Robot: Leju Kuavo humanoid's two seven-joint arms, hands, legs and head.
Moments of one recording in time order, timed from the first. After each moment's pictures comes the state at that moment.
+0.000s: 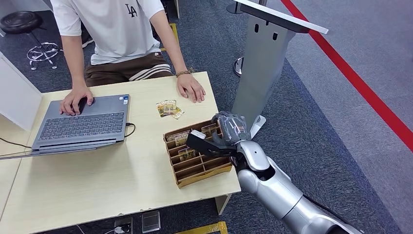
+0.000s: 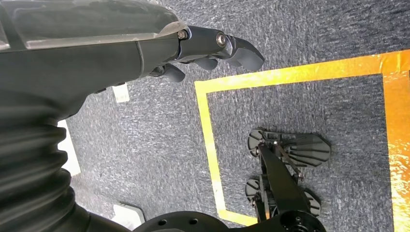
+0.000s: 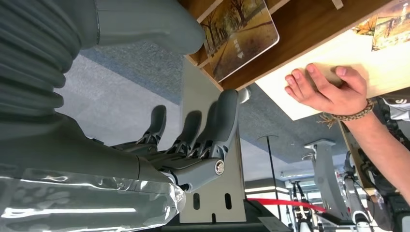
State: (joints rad) left arm -0.15 0.12 -1.12 -0.20 1.24 0.03 -0.08; right arm -0.47 -0.14 0.74 -1.26 1.05 0.00 0.39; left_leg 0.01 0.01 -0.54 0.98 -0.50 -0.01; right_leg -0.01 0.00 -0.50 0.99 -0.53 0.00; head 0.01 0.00
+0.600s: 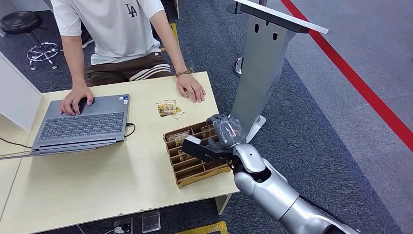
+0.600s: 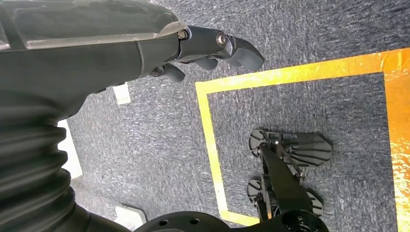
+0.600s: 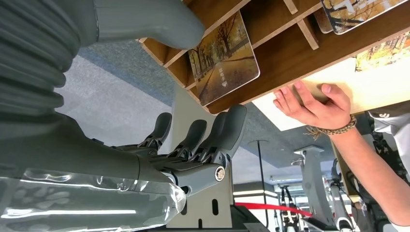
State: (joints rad) left arm -0.16 0.12 -1.14 -0.20 1.24 0.03 -0.08; right arm -0.48 -0.12 0.77 -1.23 1.05 0.00 0.36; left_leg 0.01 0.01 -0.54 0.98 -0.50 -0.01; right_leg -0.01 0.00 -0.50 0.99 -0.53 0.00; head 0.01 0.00
